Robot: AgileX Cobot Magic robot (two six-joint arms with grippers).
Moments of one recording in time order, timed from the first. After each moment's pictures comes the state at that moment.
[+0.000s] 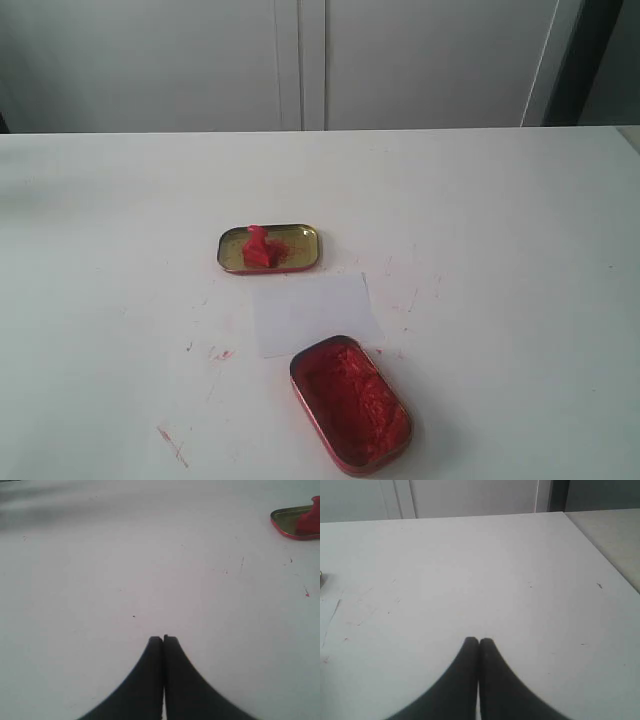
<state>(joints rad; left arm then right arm) -0.01 0.00 0.02 -0.10 0.44 0.13 0.00 0.00 -0.01 -0.03 0.36 0.11</state>
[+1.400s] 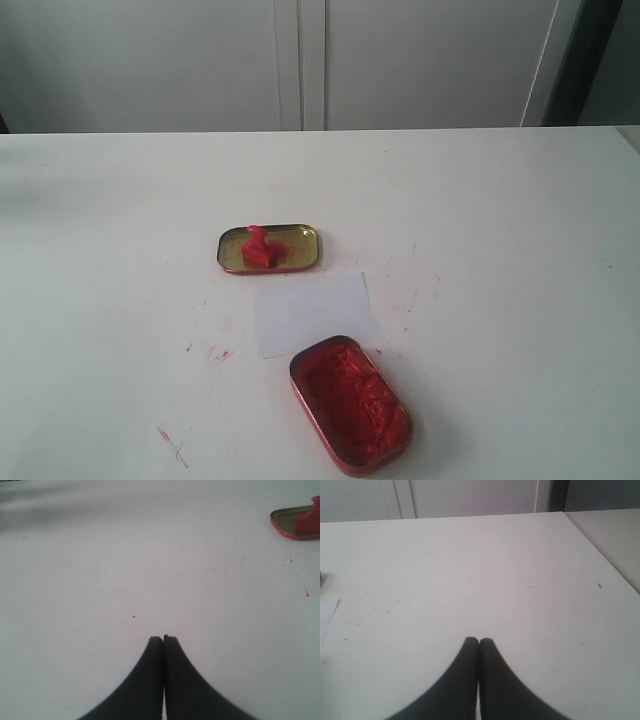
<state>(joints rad) -0.01 0.00 0.02 -0.10 0.44 0.13 0.00 0.00 -0.01 -0.03 0.36 0.11</state>
